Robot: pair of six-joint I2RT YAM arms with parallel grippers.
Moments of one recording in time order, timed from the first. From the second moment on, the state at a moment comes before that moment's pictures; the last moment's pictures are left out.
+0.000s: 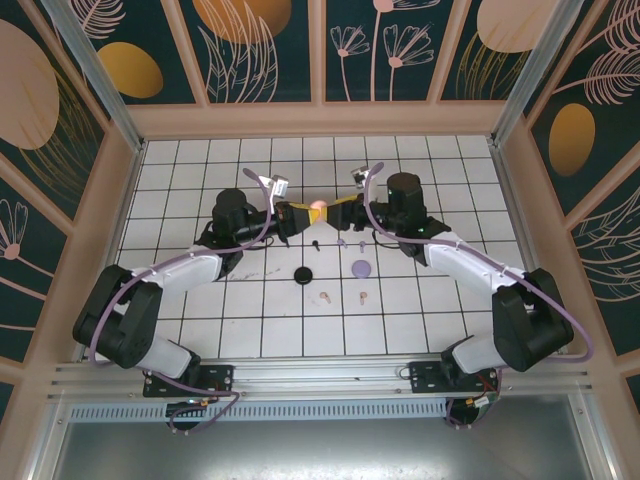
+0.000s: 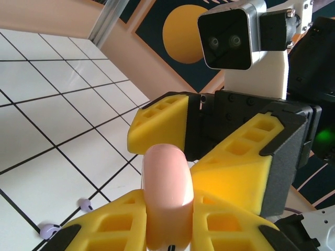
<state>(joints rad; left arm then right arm) -0.48 1.49 0.74 0.64 0.76 -0.61 0.50 1.42 0.87 0.21 -0.61 0.39</state>
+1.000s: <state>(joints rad) -0.48 1.47 0.74 0.71 0.87 -0.68 0.44 1.31 0.78 0.19 -0.77 0.42</state>
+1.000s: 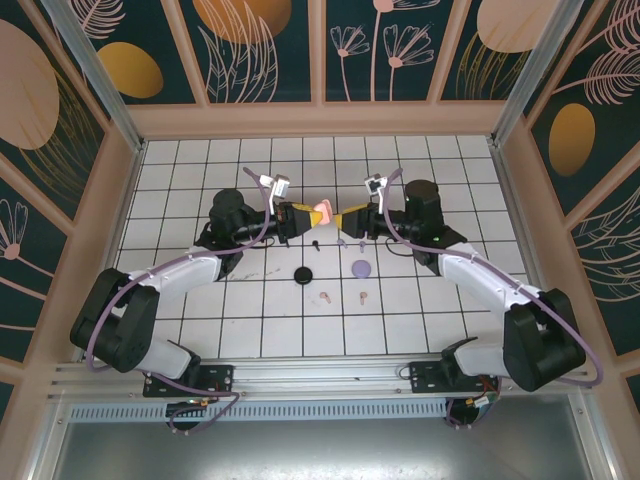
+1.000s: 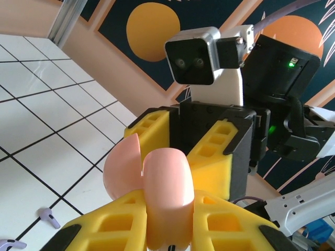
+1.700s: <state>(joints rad) -0.48 1.48 0.75 0.73 0.88 -0.69 0.44 1.35 0.80 0.23 -0.79 0.45</state>
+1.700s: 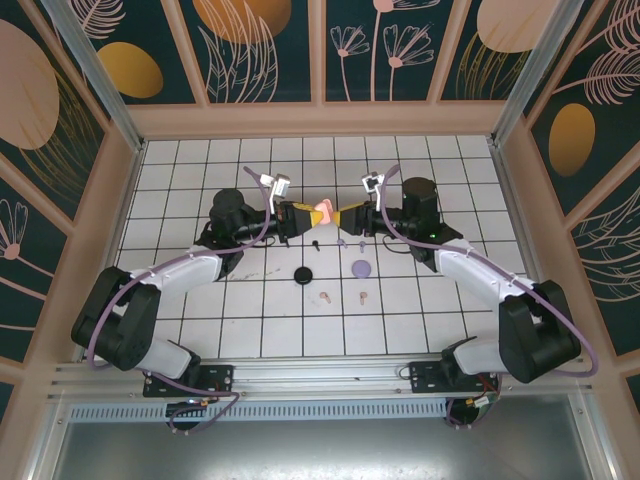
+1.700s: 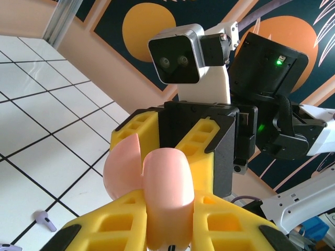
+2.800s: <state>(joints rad) -0.48 1.49 0.75 0.73 0.86 -0.70 0.47 1.40 0.85 0.24 -0.77 0.47</state>
